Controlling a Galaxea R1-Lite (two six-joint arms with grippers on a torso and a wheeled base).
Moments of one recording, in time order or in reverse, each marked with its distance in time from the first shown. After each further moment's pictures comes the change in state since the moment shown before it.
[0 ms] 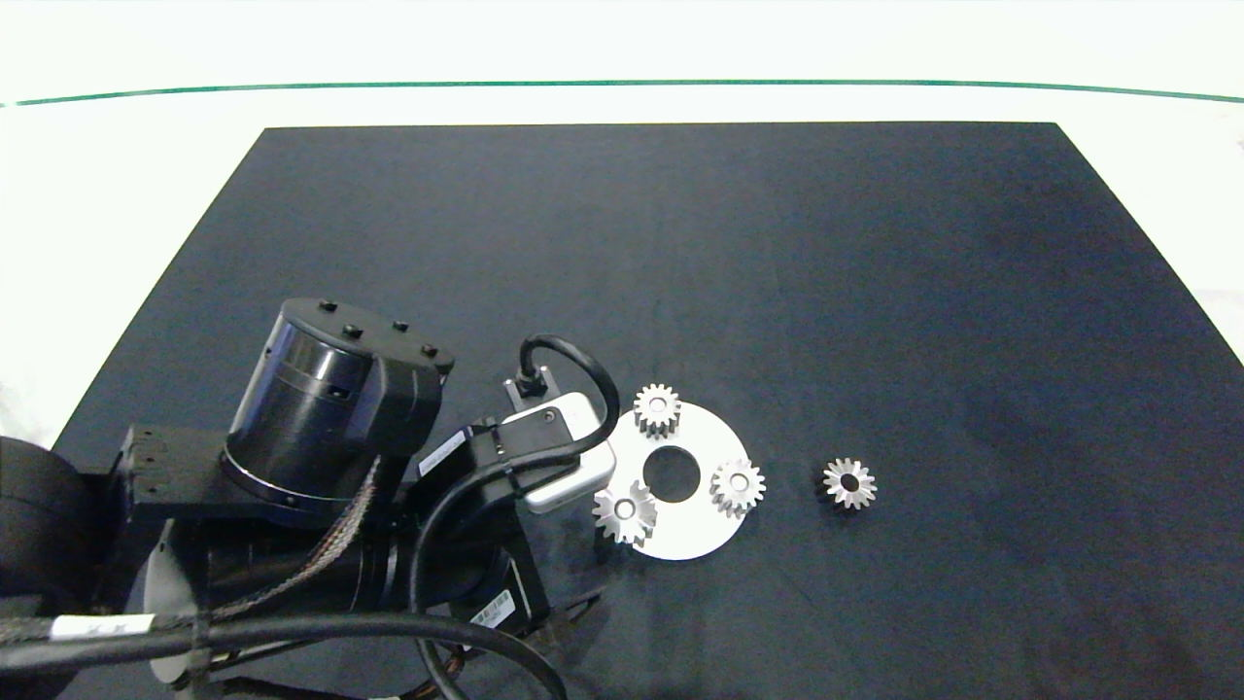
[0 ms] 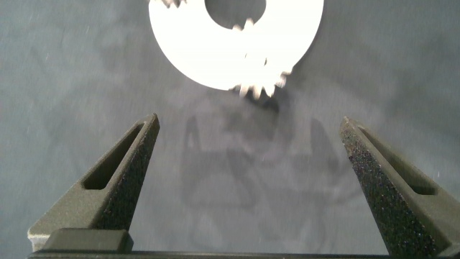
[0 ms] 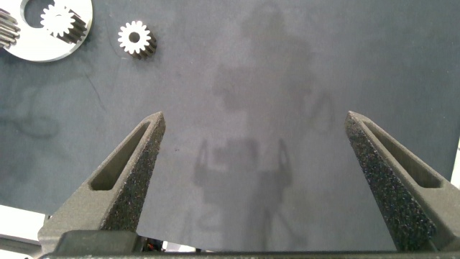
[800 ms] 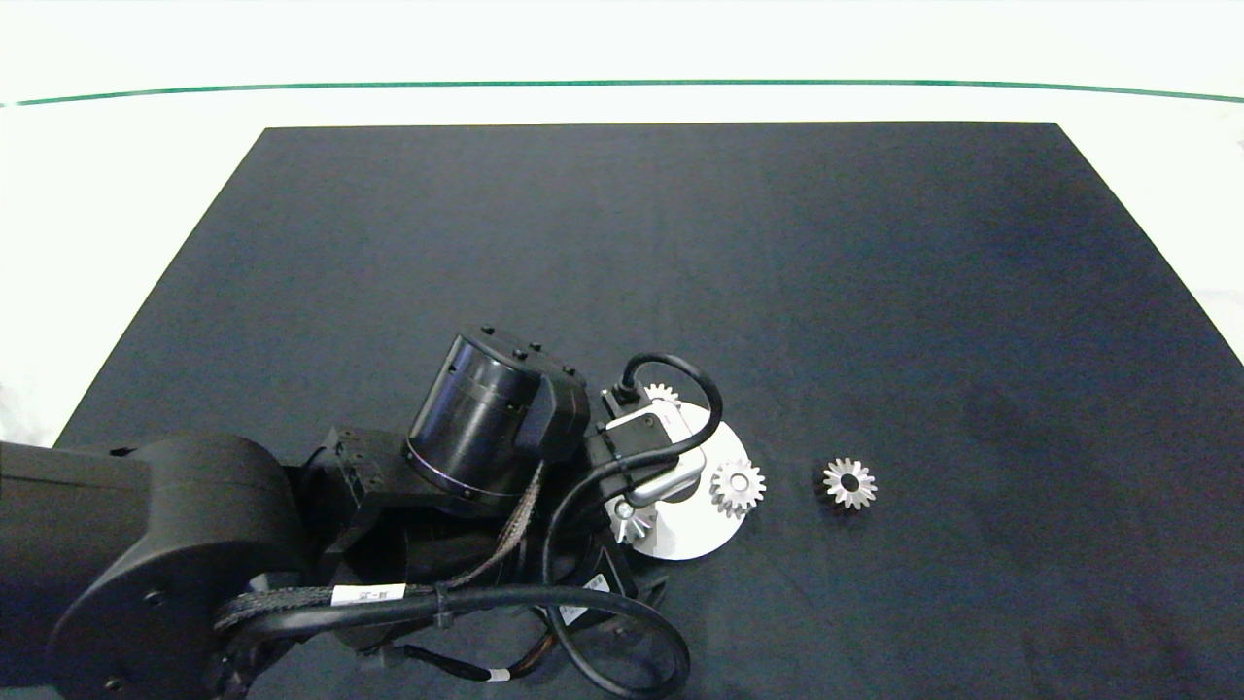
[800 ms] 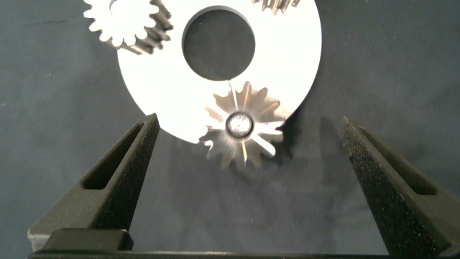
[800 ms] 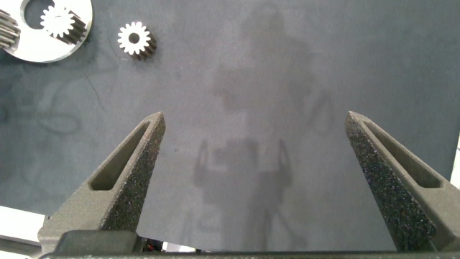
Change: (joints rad) left arm -0.047 0.171 -0.073 -0.077 0.042 -0.036; right arm 0.000 -0.002 0.000 -0.001 -0.001 0.001
